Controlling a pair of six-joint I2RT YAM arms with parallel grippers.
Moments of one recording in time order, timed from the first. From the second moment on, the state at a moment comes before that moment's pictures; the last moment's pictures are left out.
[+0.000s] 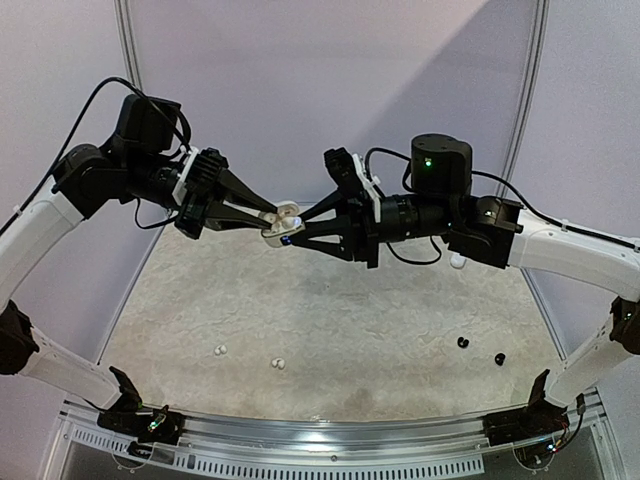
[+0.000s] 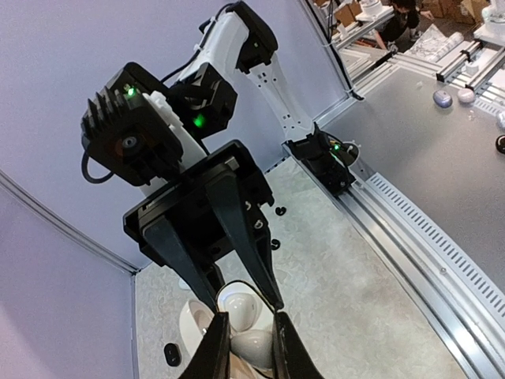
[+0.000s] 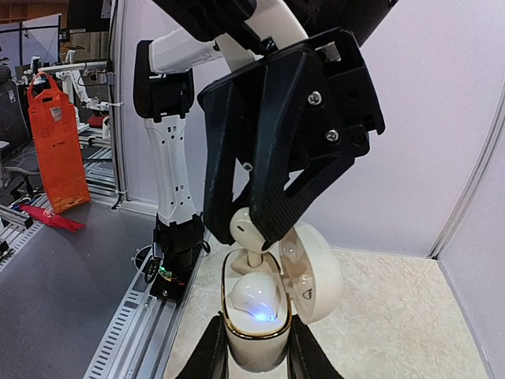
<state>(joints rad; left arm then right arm) -0.74 1.31 1.59 -0.77 0.94 1.00 1.01 1.50 1.37 0.03 -0.64 -0.19</state>
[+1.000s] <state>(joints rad) -0.75 1.29 1.56 -0.77 0.93 0.97 1.01 1.50 1.37 0.07 -0.64 -0.17</state>
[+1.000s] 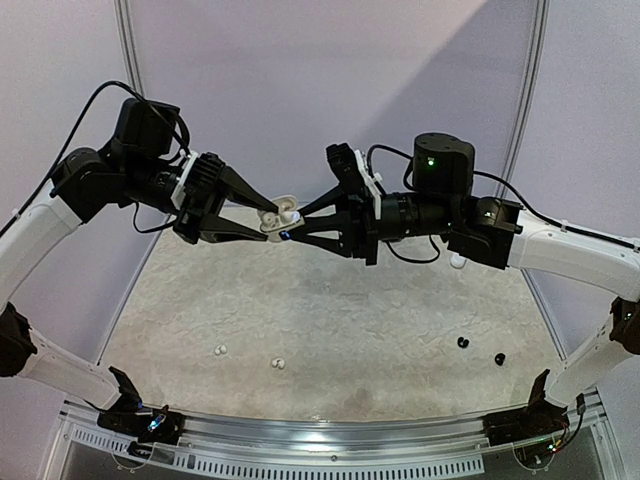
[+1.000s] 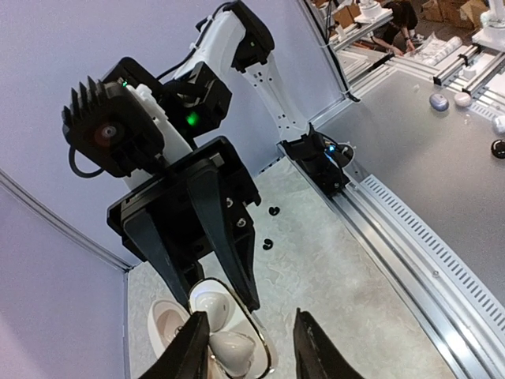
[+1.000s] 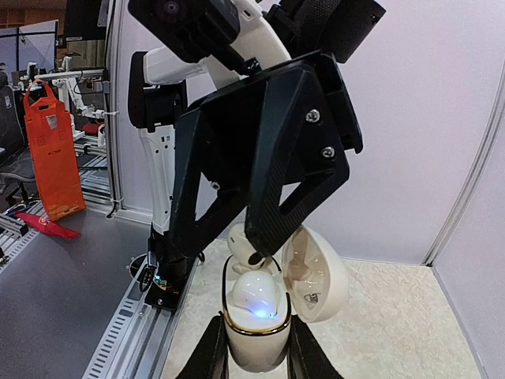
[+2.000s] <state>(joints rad) -0.71 1.24 1.53 -0.41 0.59 0.50 1.03 1.50 1.37 0.08 -0.60 -0.18</state>
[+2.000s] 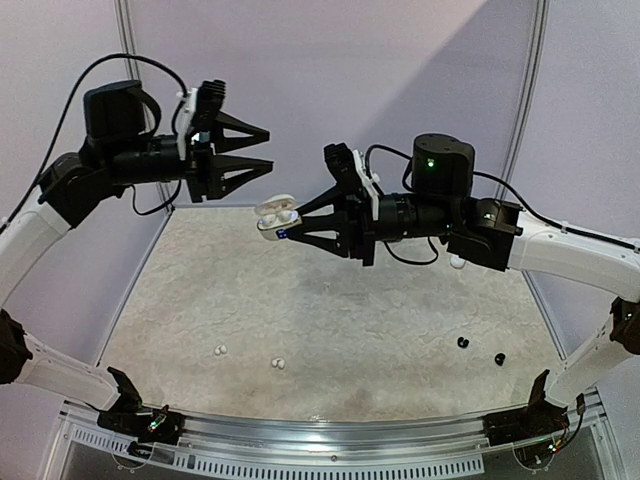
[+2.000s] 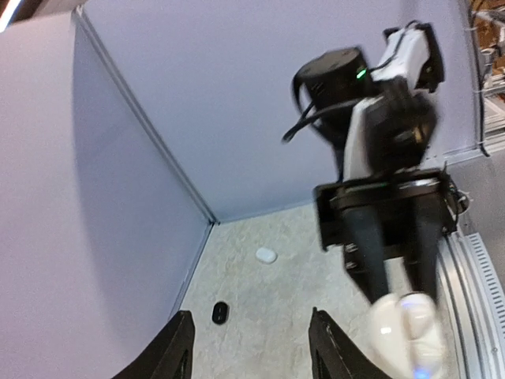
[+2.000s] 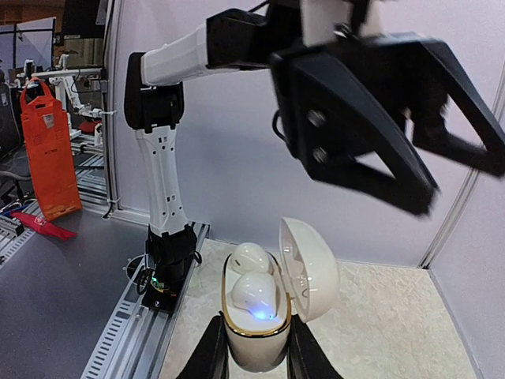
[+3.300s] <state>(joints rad) -0.80 1.12 1.31 -0.42 -0.14 0.37 0.66 1.67 1.31 -0.19 -0.13 0.55</state>
